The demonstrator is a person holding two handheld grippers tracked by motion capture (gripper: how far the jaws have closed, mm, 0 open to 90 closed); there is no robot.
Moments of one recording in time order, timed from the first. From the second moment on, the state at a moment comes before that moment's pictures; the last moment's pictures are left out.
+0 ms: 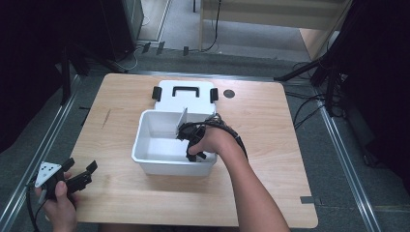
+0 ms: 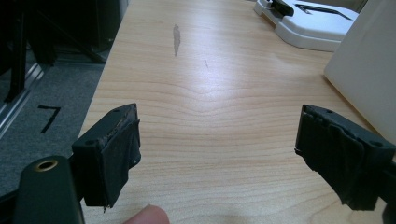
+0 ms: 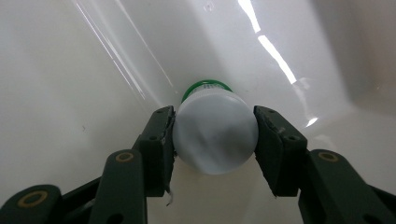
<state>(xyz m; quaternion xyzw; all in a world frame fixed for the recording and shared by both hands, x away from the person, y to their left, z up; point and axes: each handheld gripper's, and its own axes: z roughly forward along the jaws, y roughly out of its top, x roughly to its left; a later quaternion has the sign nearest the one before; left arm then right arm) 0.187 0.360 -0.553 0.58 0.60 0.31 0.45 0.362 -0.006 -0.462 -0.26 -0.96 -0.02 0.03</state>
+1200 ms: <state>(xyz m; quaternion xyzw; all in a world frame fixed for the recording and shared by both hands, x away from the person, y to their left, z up) 0.187 0.361 -0.553 0.58 0.61 0.31 0.45 0.353 -0.008 -0.437 -0.24 -0.97 -0.04 -0.01</state>
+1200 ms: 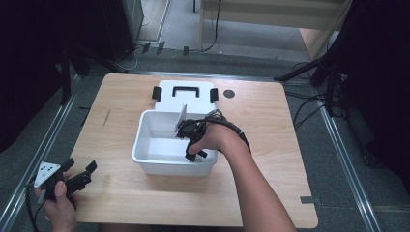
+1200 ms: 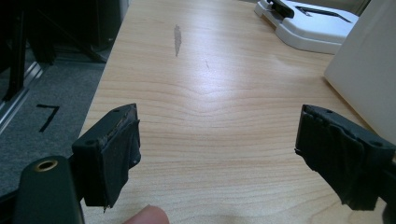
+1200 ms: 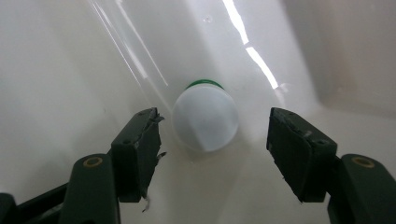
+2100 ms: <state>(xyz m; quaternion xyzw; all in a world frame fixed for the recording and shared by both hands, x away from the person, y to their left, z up) 0.187 0.360 -0.553 0.58 0.61 0.31 0.45 0.344 -0.067 -0.352 -0.28 -0.96 -0.09 -0.05</state>
